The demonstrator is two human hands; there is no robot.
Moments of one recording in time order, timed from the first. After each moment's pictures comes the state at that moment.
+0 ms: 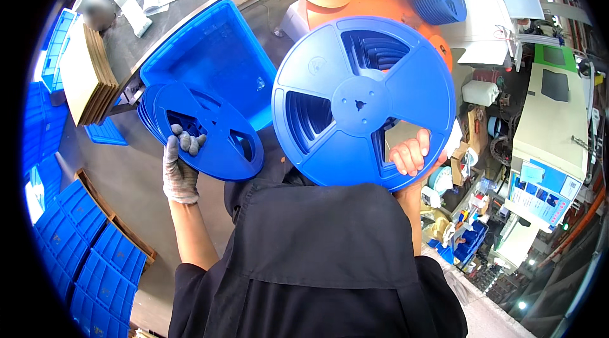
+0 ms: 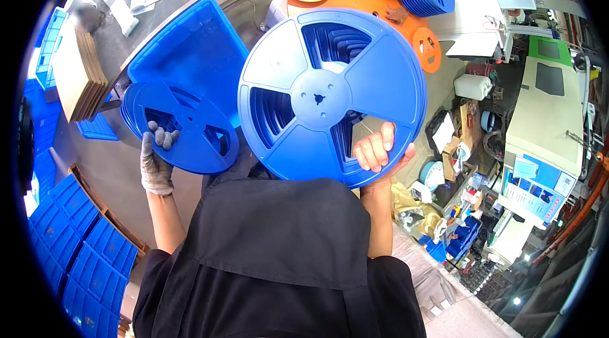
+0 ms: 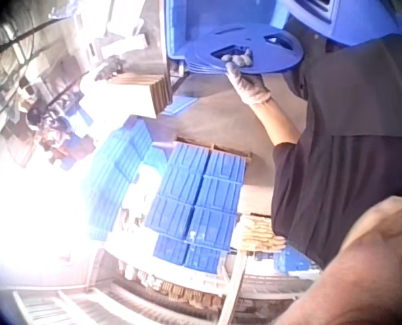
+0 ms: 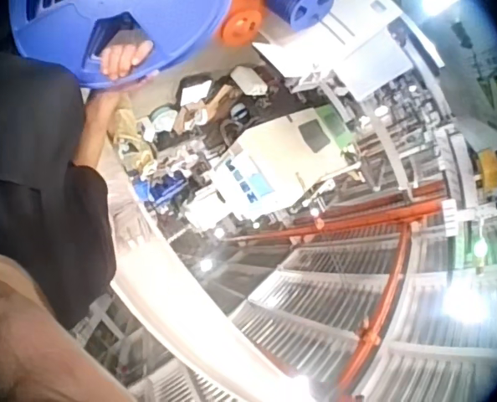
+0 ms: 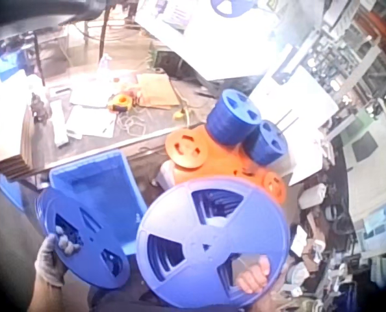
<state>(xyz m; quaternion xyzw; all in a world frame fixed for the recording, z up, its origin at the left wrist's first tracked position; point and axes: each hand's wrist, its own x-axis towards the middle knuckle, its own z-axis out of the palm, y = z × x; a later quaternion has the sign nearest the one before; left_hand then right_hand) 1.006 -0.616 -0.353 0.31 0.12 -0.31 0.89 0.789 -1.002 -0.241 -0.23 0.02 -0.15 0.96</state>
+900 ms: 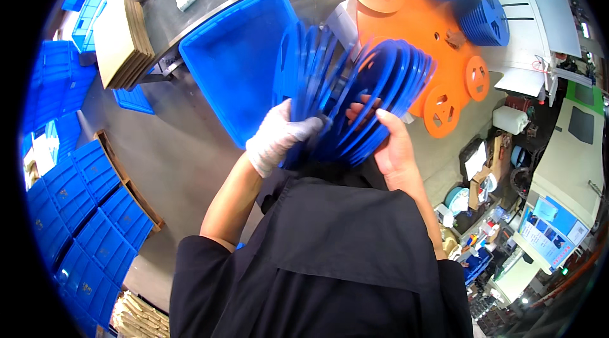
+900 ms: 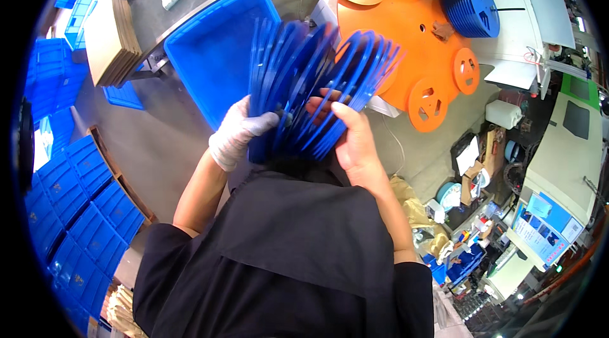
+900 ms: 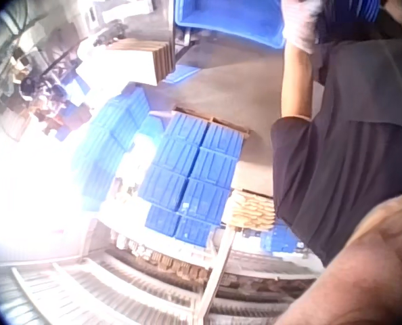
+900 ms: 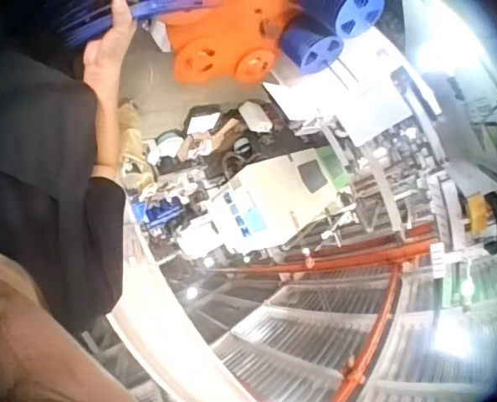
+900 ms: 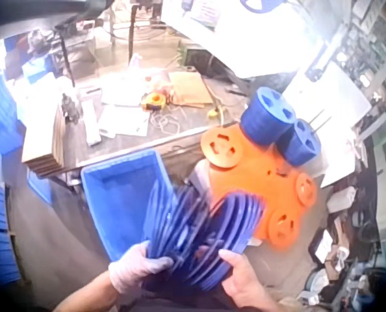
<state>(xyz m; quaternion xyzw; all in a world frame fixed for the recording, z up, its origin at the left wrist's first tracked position) 1.005 -0.733 -0.276 0.50 0.06 -0.53 0.68 0.892 -0.926 -0.261 -0.35 0.39 -0.01 0.85</state>
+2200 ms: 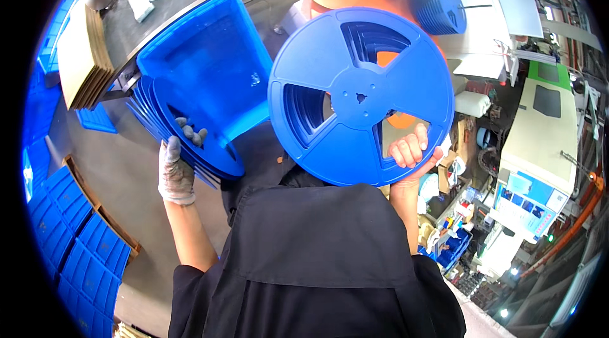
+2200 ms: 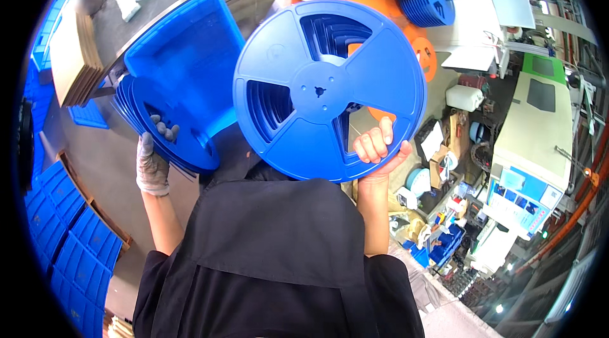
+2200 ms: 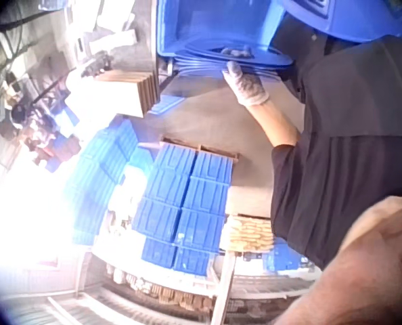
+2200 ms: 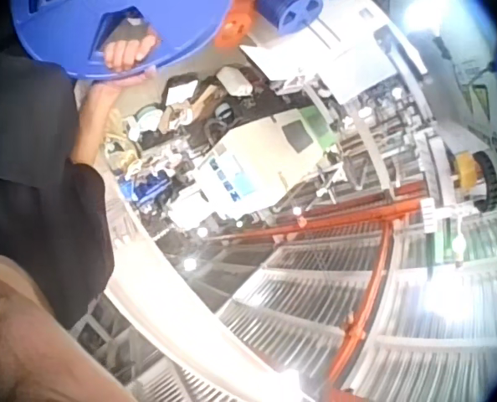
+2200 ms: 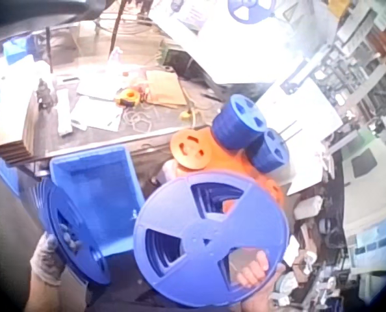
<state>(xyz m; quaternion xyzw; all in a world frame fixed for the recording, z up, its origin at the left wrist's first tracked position) 1.005 -0.603 -0.349 0.40 0.15 -0.27 0.86 0.815 -0.996 -0.254 -0.22 0.06 -0.12 0.97</state>
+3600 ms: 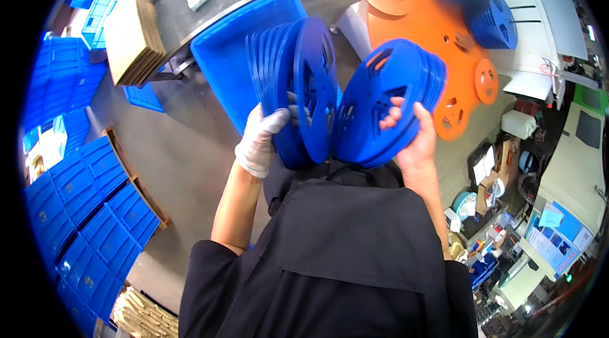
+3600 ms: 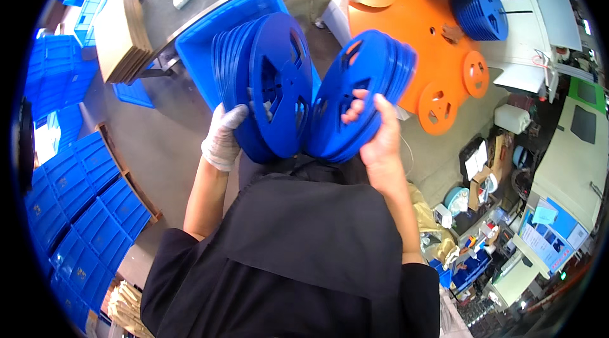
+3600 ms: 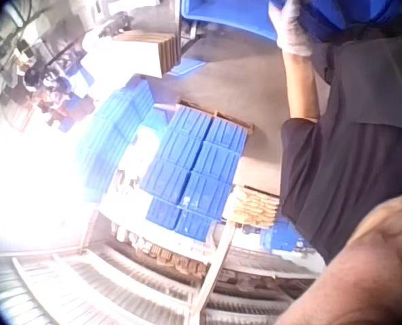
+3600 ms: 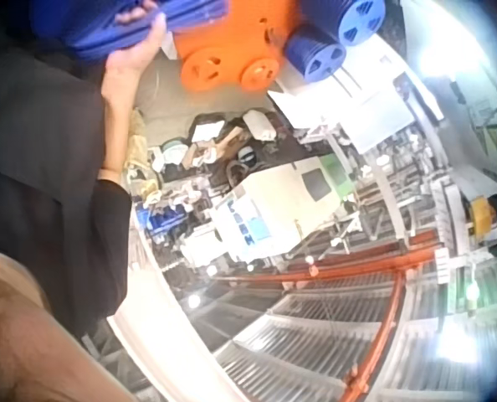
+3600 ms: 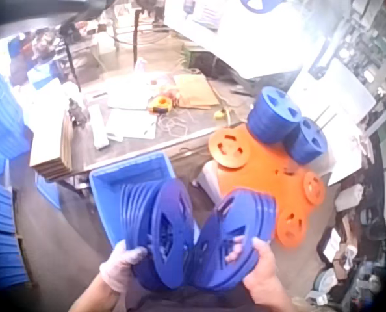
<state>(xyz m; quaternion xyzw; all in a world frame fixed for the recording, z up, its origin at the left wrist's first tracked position) 1.000 -0.679 -0.314 0.41 0.10 -0.40 0.81 0.885 -0.938 -0.277 -0.31 0.39 -0.06 0.87</state>
